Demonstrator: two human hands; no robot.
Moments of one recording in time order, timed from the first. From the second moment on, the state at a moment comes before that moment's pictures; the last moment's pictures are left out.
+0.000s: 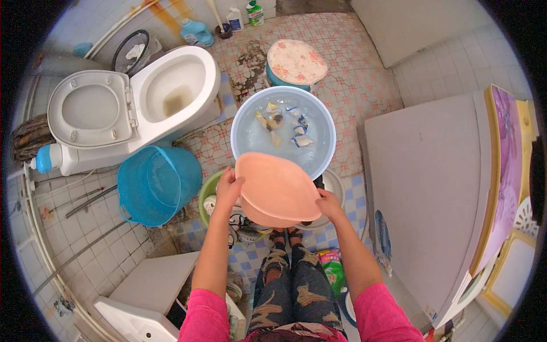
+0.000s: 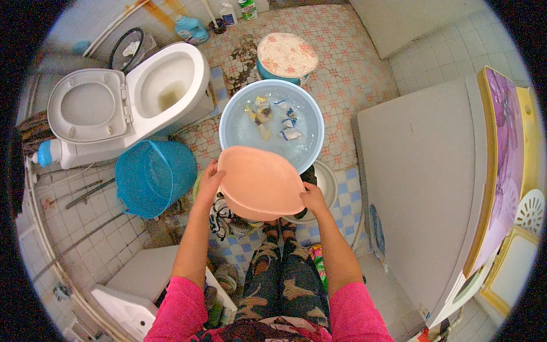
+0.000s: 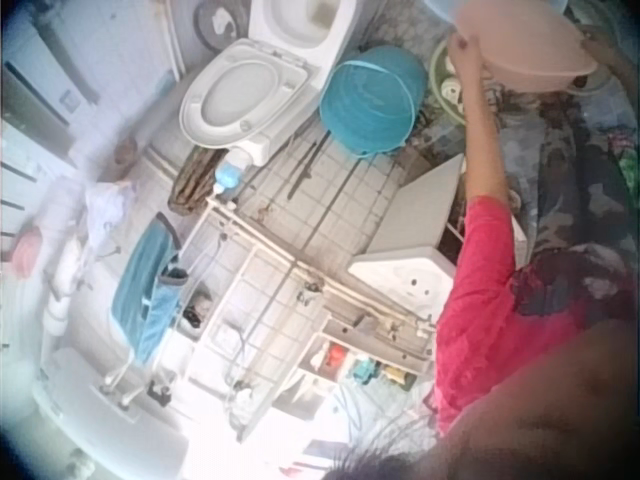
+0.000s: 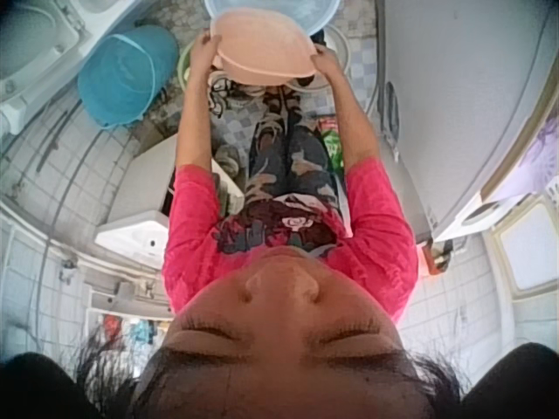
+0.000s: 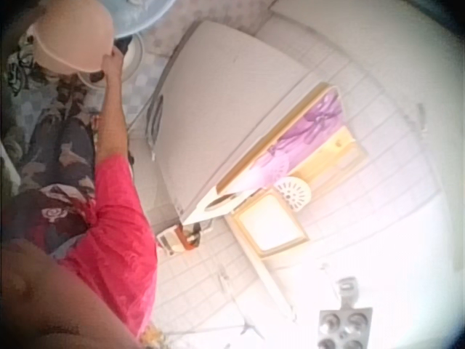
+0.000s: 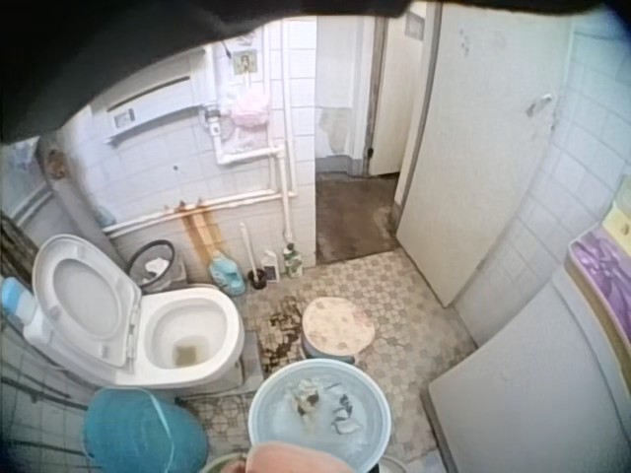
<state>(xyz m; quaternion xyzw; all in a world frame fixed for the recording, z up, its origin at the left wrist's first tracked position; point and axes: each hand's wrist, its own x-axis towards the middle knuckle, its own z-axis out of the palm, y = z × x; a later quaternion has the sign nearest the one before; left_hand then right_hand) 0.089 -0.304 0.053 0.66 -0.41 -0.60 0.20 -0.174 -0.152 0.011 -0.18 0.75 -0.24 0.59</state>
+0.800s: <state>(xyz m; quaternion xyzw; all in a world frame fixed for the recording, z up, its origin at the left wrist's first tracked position) 0.051 -0.319 0.114 0.67 -0.39 -0.59 0.23 -0.168 -0.134 -0.005 -0.02 0.63 -0.26 0.73</state>
